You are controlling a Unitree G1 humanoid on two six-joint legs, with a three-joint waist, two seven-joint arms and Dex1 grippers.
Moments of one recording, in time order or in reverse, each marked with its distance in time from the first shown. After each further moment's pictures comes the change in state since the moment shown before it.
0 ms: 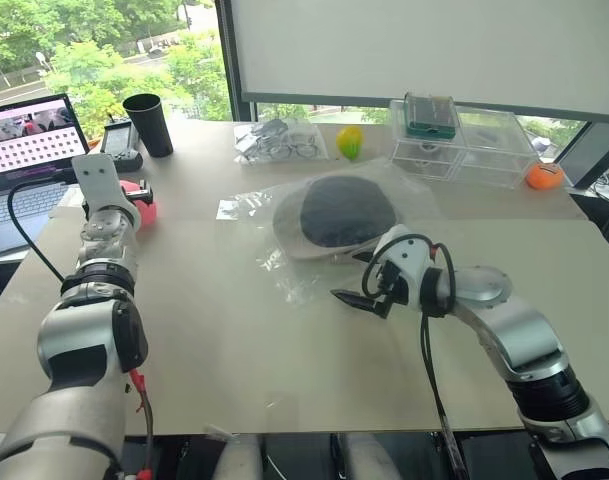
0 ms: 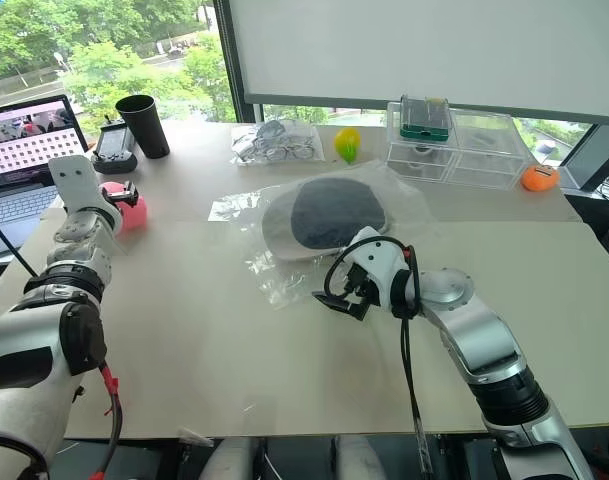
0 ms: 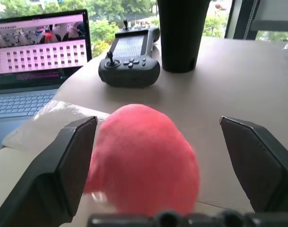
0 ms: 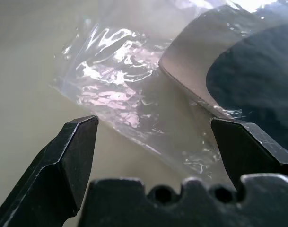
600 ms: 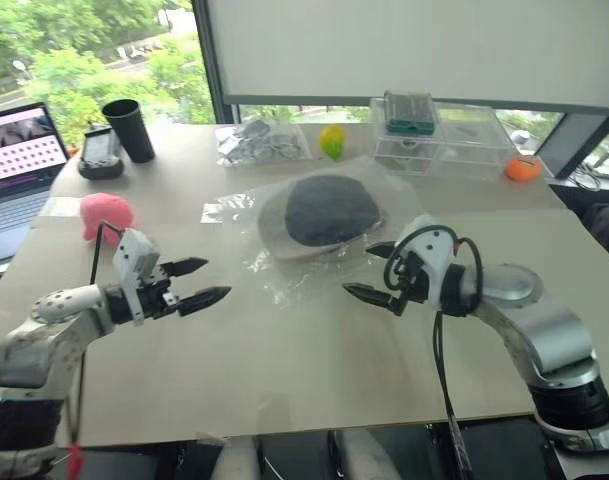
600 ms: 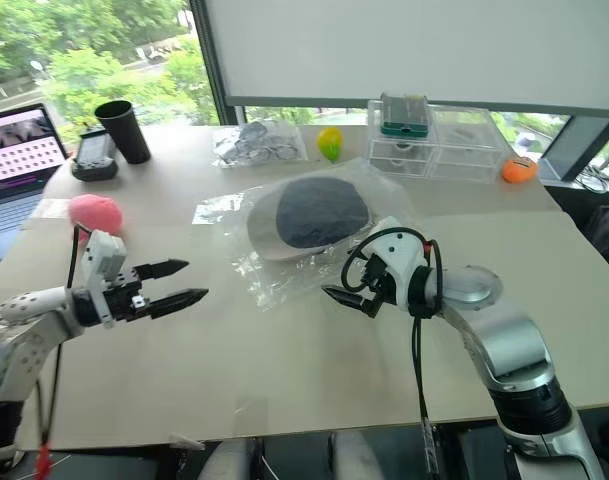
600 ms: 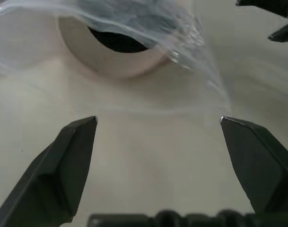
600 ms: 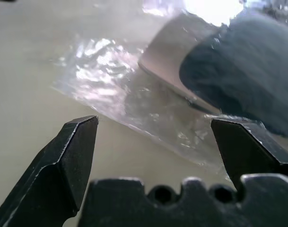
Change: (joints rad) left arm 1.001 0.290 -0.013 -1.565 -0.597 0.821 -0.846; right arm 0.033 -0.031 -0.124 -0.174 0.134 0.146 -0.008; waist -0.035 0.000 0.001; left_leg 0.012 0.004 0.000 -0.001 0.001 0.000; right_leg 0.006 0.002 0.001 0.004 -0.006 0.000
